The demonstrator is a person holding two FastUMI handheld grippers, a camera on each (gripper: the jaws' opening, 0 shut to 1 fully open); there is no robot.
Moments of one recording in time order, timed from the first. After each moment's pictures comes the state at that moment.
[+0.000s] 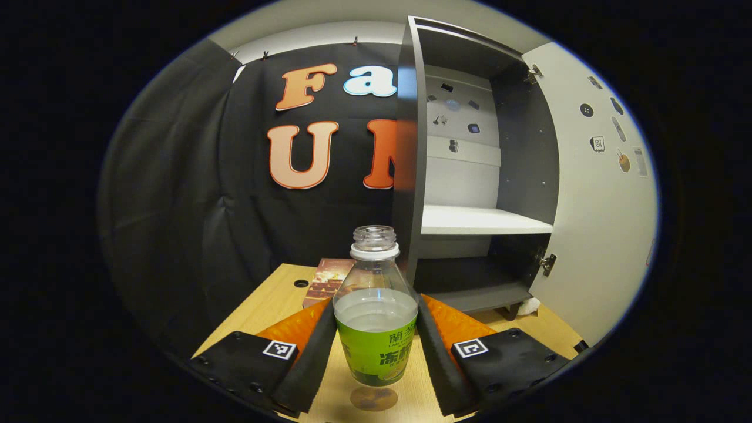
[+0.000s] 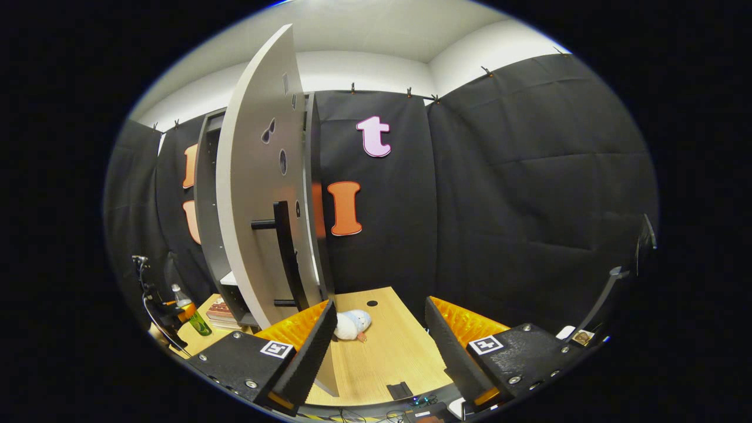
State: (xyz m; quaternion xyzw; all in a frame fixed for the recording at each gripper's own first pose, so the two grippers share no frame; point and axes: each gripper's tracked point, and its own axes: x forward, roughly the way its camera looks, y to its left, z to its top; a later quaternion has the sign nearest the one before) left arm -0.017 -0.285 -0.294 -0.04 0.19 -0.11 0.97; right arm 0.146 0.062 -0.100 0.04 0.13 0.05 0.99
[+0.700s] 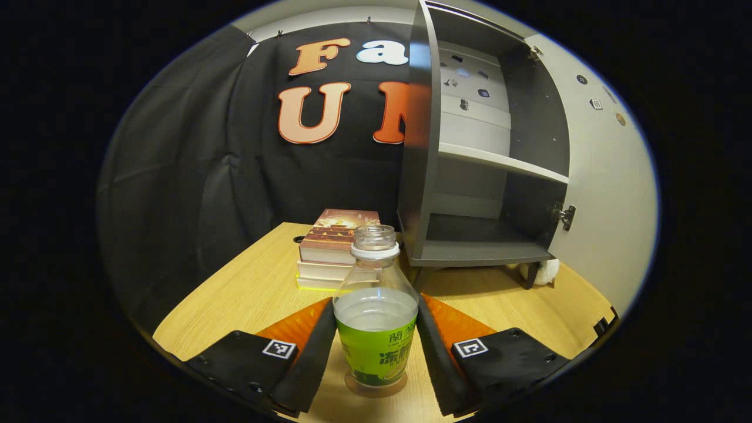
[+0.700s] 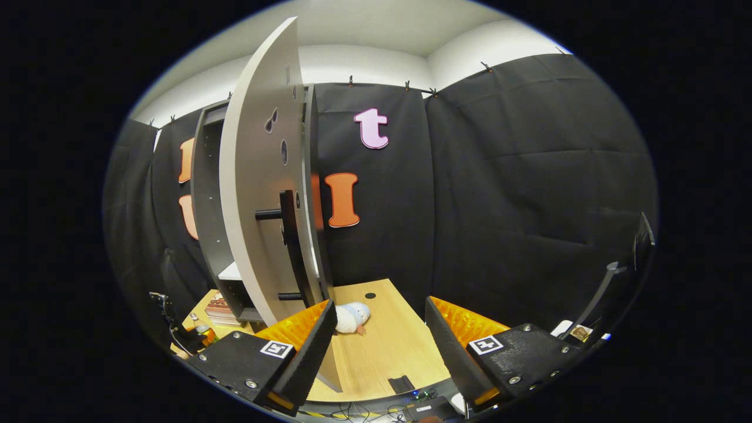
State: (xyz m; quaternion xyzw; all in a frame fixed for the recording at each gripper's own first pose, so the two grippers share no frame) left arm -0.042 -0.280 -0.407 -0.04 0.24 -0.09 0.97; right arm 0.140 0.063 -0.106 0.04 0.16 0.03 0.99
